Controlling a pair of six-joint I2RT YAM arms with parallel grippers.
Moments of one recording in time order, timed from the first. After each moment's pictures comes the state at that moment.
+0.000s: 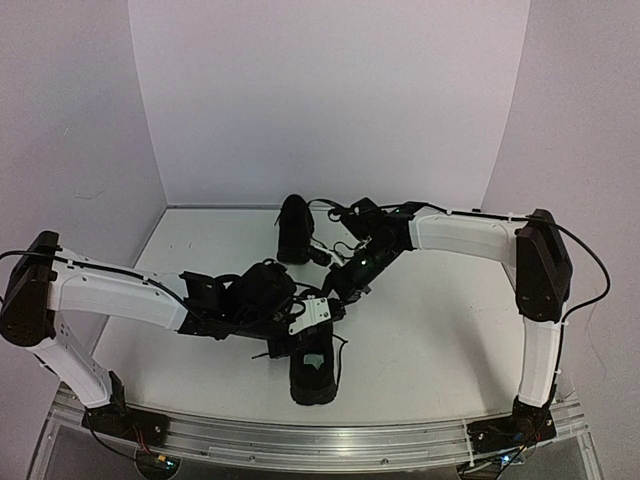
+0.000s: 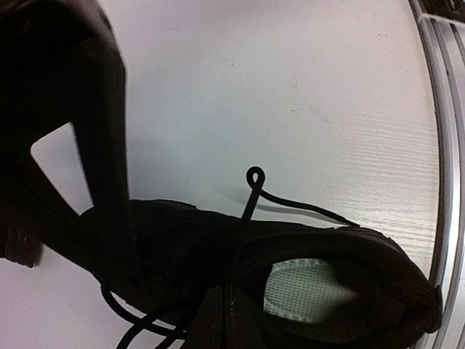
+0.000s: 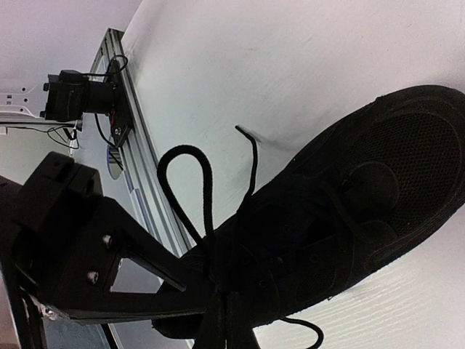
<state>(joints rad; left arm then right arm) -1.17 1.57 0.98 -0.18 -0.07 0.34 0.77 2.01 1.63 -0.79 -0.78 0.10</state>
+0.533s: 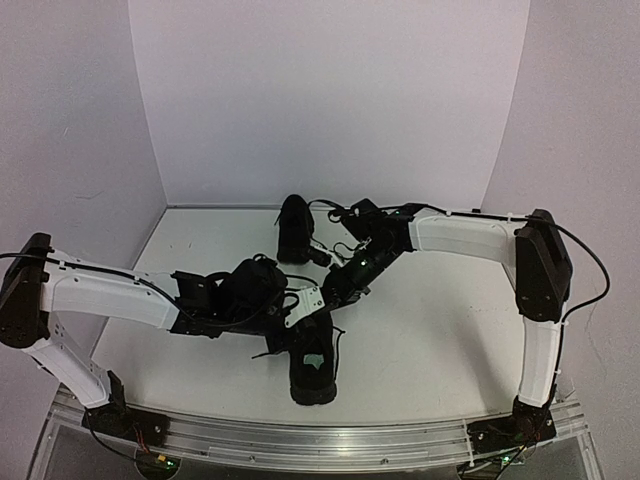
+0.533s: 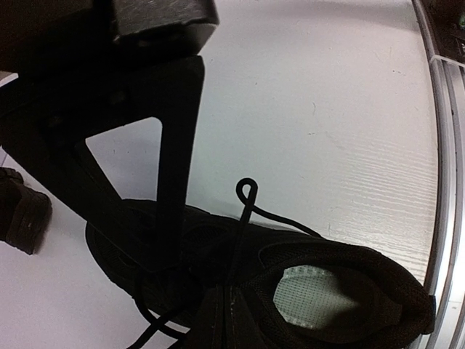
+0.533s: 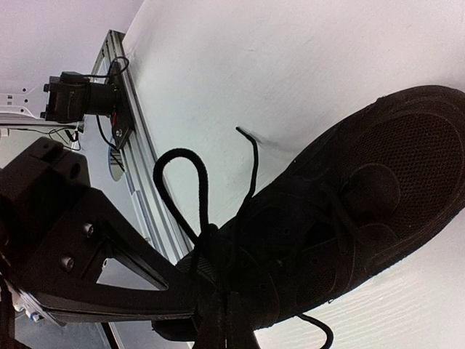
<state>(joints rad) -1.15 1.53 0.94 -0.11 -0.06 0.25 0.77 2.01 1.62 -0.77 -0.79 0.11</state>
